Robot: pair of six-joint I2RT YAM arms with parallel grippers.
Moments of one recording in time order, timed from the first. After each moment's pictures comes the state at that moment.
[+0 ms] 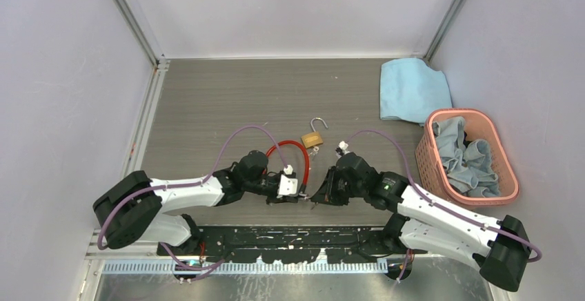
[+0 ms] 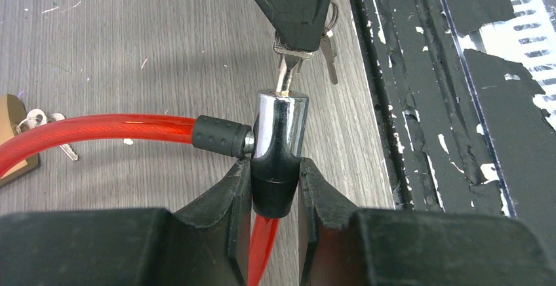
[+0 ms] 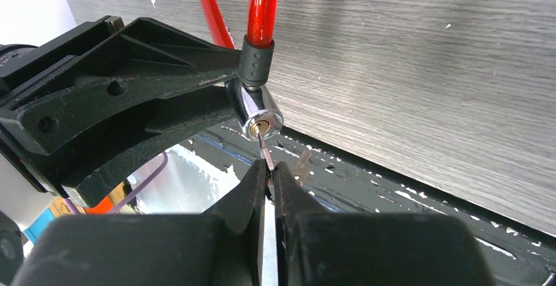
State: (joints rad) left arm -0.94 1.34 0.49 0.30 0.63 0.49; right arm 0.90 0.86 0.55 -0.50 -0.15 1.12
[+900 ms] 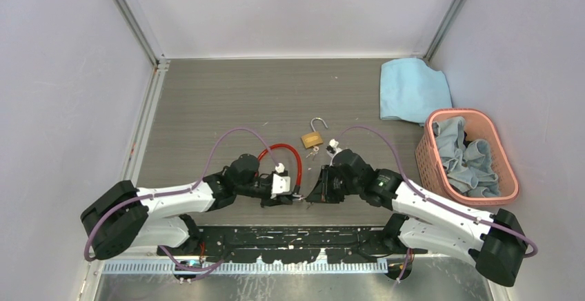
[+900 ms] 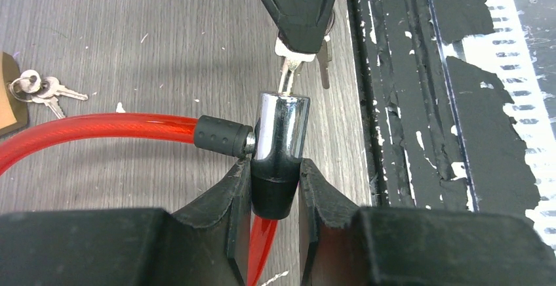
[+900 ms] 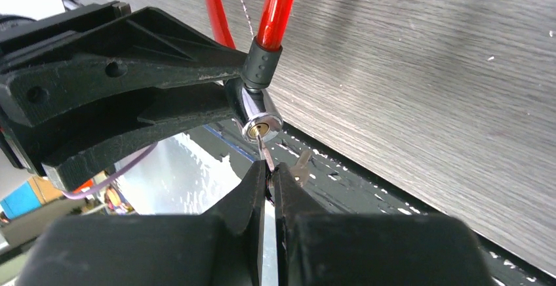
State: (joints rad) left arm -0.93 1.22 0.42 0.30 0.60 0.38; right arm 0.90 0.92 0.57 -0.42 -0.22 1.00
